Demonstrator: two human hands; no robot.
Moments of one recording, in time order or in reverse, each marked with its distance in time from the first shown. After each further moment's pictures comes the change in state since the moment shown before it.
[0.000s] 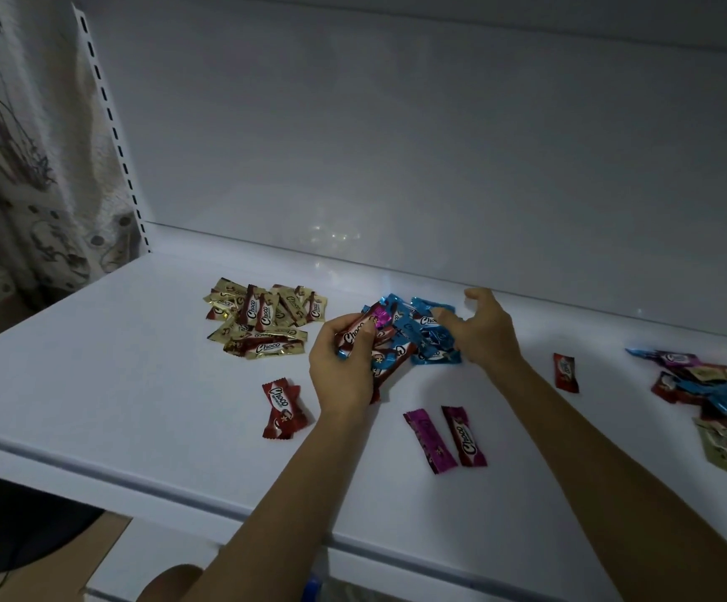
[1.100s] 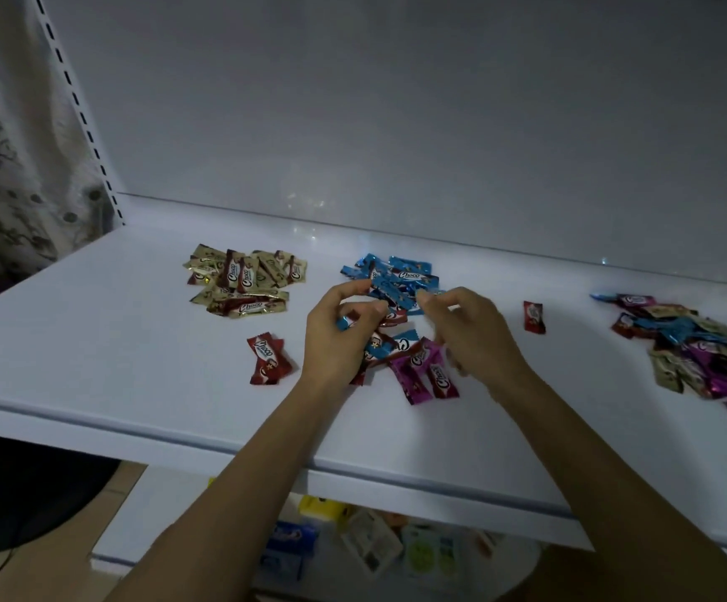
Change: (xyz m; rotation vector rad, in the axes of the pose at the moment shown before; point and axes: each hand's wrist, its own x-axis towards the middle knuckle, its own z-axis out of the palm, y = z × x) left_hand -0.031 0.013 -0.015 0.029 -0.376 -0.031; right_hand -0.101 -0.012 -0.038 0.150 -0.178 -0.007
